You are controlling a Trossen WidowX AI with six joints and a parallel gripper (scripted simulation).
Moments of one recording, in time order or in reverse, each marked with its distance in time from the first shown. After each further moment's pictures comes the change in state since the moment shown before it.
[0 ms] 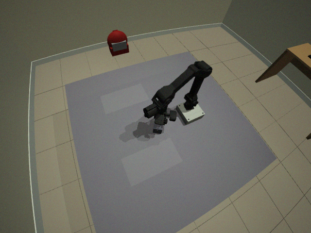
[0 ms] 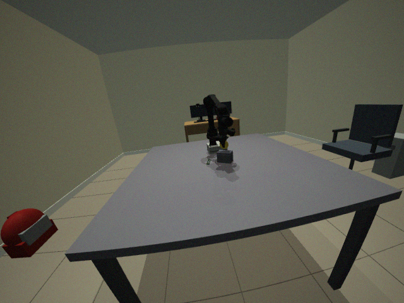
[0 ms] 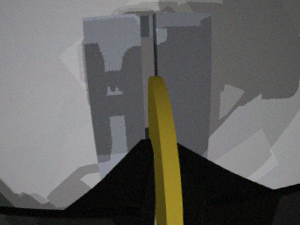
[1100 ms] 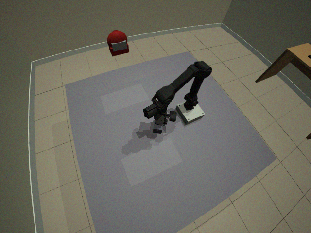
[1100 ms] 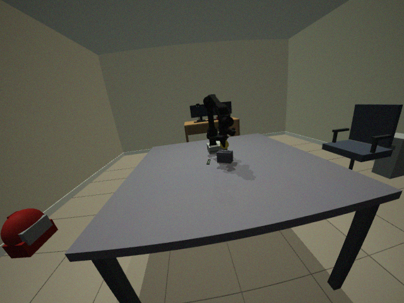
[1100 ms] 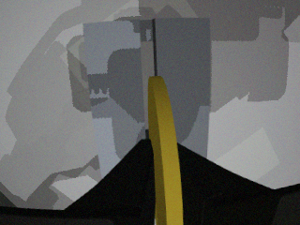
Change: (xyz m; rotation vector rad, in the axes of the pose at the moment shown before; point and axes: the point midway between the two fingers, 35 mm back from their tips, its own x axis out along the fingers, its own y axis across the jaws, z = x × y) arm -0.002 0.000 0.003 0.007 0.003 0.002
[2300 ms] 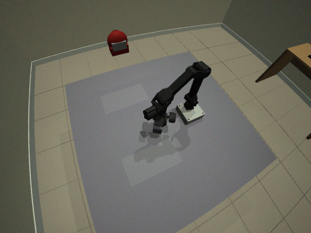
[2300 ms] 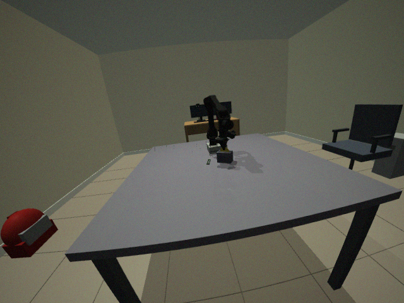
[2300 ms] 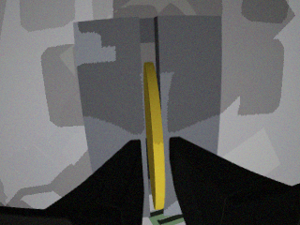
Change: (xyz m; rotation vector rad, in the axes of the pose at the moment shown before) arm 0.018 -0.001 0.000 -0.001 0.000 0.001
